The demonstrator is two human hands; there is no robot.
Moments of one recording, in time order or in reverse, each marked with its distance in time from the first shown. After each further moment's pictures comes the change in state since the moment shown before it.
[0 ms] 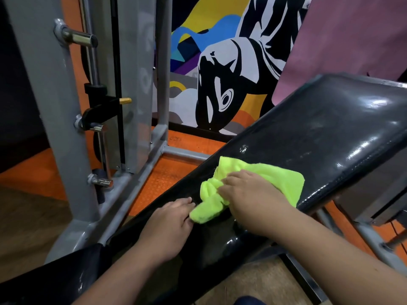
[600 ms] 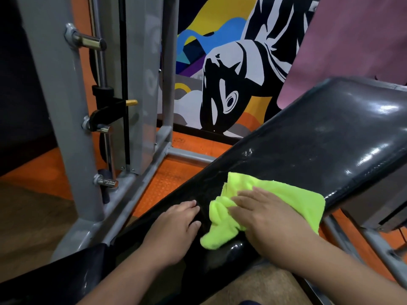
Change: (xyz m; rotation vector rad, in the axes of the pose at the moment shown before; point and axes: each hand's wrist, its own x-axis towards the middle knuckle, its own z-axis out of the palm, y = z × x) left_hand -0.003 -0.002 0.005 -0.038 -0.016 -0.016; right_hand -0.040 -0.001 0.019 0.037 0.124 -0.014
